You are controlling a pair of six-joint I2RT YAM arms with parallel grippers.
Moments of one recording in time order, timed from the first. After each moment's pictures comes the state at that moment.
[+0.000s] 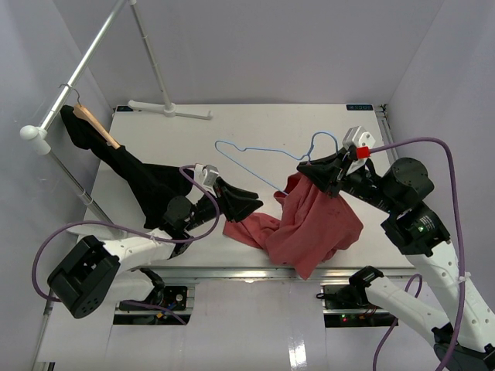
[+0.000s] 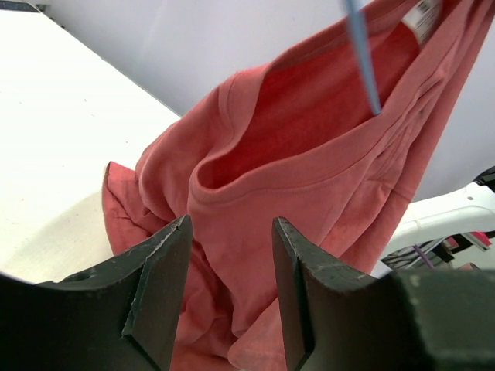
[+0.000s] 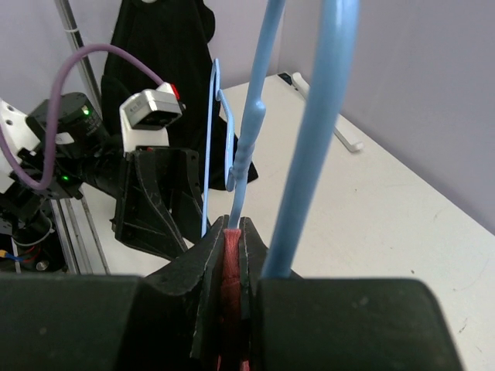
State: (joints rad) left arm -0.73 1.22 0.38 1.09 0.41 -0.67; right arm 0.57 0.76 1.10 -0.26 -0.49 -0.02
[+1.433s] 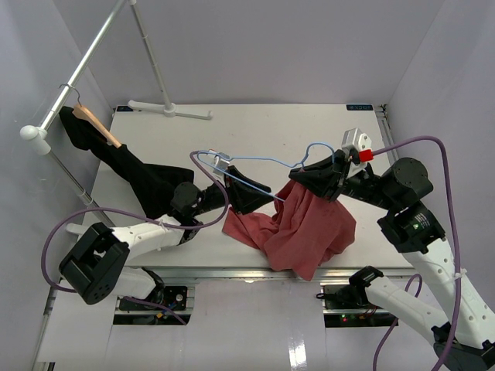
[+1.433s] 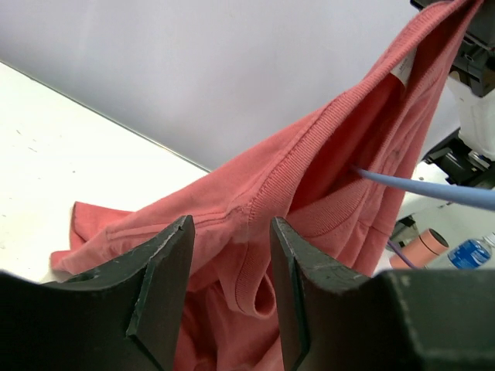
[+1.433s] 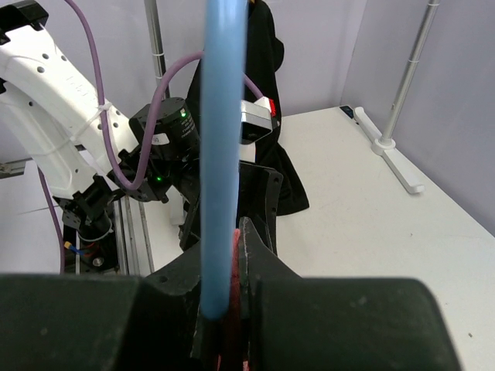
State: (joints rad) left arm -0.72 1.35 0.55 1.13 0.60 -0.70; right arm 0.57 0.77 1.08 -0.14 -0.68 0.06
